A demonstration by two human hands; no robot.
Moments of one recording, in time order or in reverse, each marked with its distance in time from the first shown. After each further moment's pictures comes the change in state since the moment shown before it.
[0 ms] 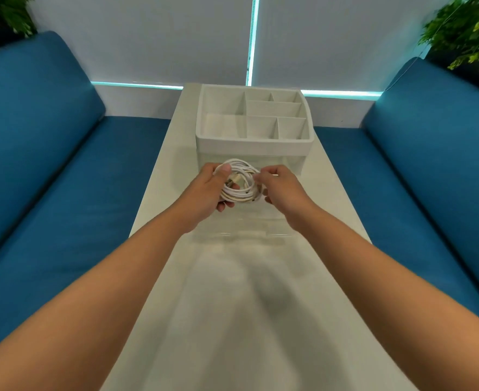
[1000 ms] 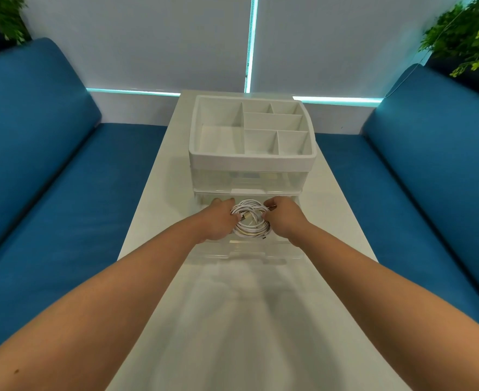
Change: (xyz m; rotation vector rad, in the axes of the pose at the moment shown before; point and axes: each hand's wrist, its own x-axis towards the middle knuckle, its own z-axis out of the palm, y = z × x) left_hand 0.063 -0.035 0.019 0.656 -0.292 -0.168; right_hand 0.053 0.038 -0.006 -0.433 -0.044 0.069
